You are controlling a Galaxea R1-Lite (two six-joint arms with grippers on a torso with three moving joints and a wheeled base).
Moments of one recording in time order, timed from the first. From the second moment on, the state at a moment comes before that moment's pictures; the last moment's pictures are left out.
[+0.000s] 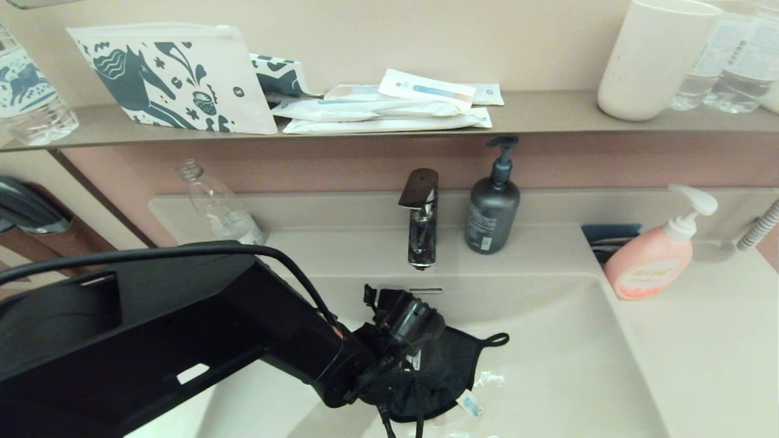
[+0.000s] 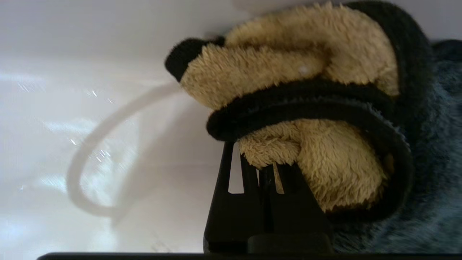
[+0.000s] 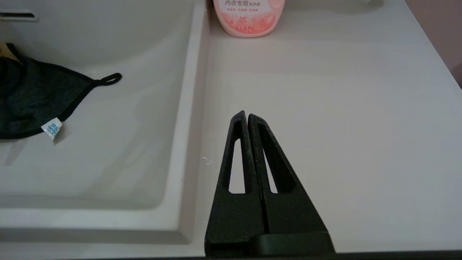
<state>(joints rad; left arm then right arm) -0.81 2.20 -1.05 -0.23 0.57 -0.49 0.00 0.00 0.00 0.00 0.00 -0.03</state>
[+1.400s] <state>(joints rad) -0.99 2.34 -1.32 -0.09 0.59 -0.70 0.00 0.00 0.00 0.00 0.00 -0.03</state>
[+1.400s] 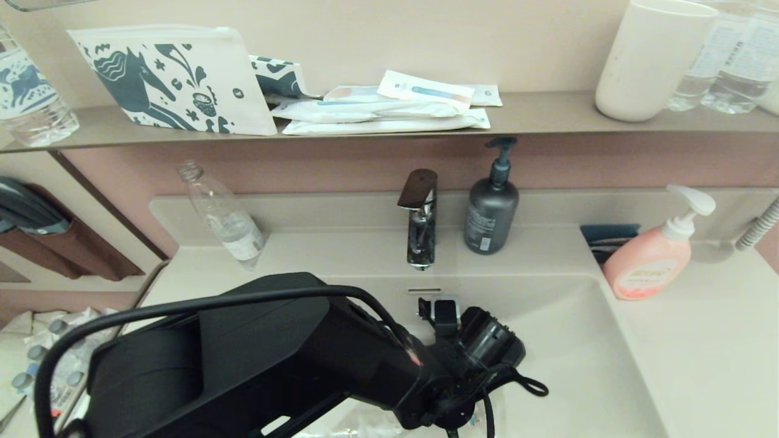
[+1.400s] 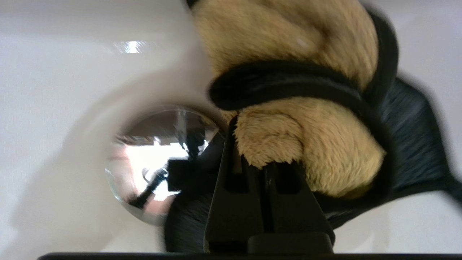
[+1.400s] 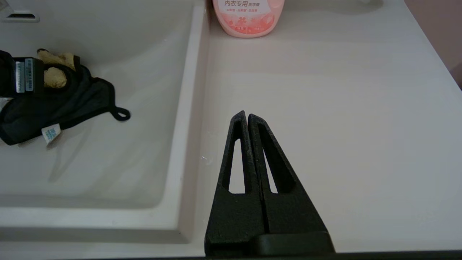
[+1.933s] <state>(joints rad) -1.08 2.38 -1.47 0.11 0.59 -0.80 0.00 0.00 0.00 0.00 0.00 -0.03</state>
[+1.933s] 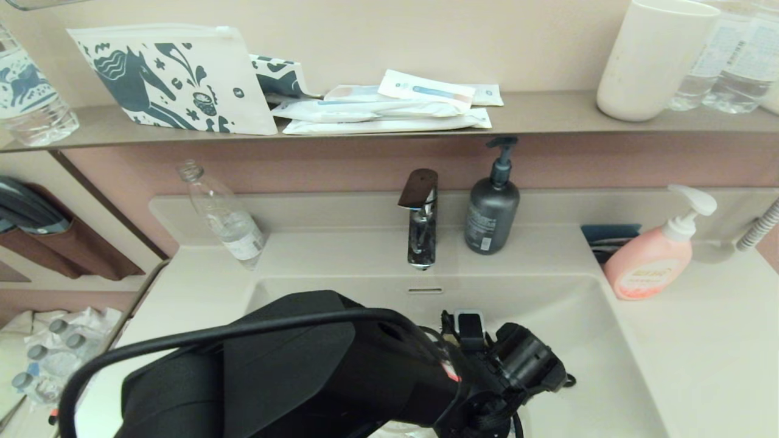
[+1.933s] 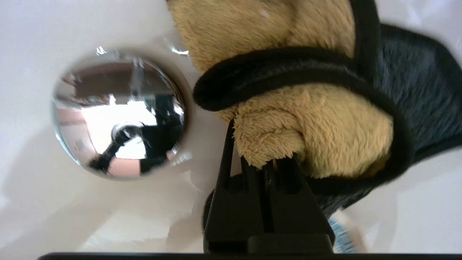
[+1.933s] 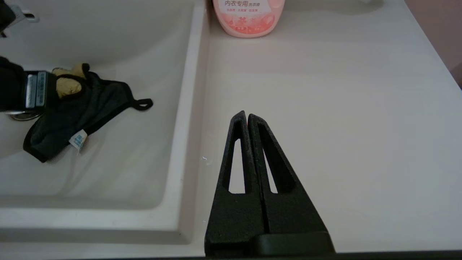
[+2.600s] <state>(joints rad) -1.15 2.35 -1.26 0.26 0.58 -0.91 0.00 0.00 0.00 0.00 0.00 -0.03</state>
